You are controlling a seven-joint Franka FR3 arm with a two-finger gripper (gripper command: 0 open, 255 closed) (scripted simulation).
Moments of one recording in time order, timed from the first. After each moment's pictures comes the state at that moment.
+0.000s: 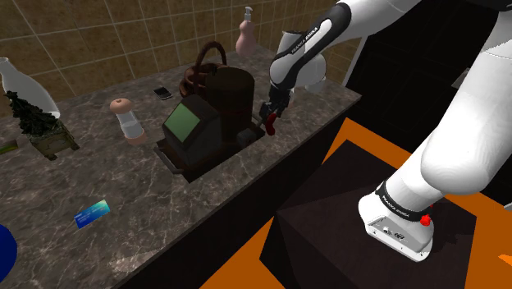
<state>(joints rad) -0.02 0.22 -0.02 -2.38 0.23 2.63 -0.22</state>
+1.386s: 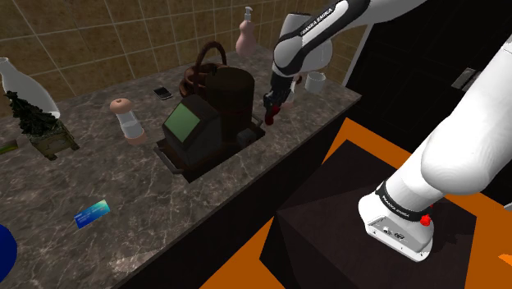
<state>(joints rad) -0.02 0.11 -0.03 -2.37 0.19 2.51 -0.18</state>
